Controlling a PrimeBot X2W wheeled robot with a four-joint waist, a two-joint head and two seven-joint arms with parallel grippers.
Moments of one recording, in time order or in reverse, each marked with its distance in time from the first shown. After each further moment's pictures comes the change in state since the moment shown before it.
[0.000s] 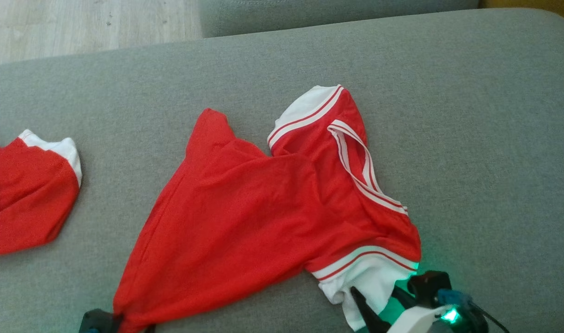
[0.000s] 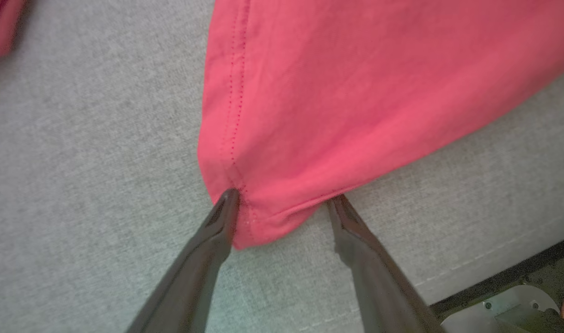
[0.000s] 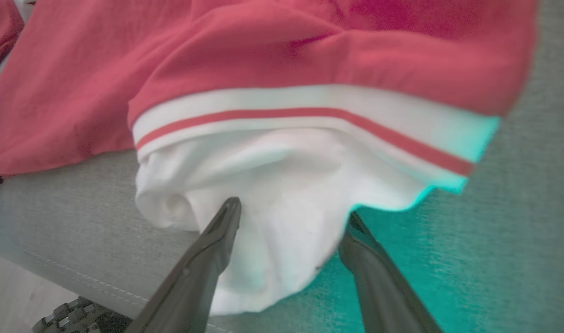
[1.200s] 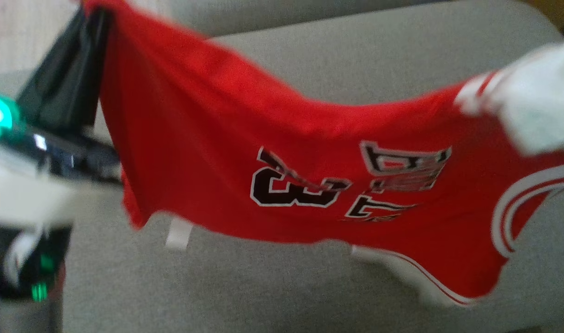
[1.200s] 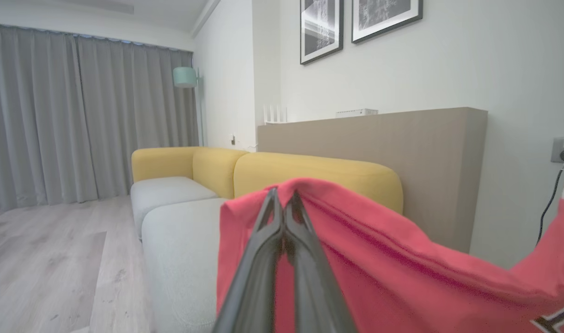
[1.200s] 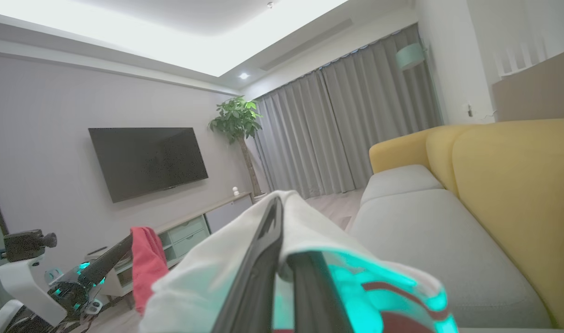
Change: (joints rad) left arm -0.658 -0.054 0.066 -0.661 -0.354 0.019 0.123; right arm -0.354 -0.024 -0.588 -1.003 0.708 0.000 0.456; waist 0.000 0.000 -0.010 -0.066
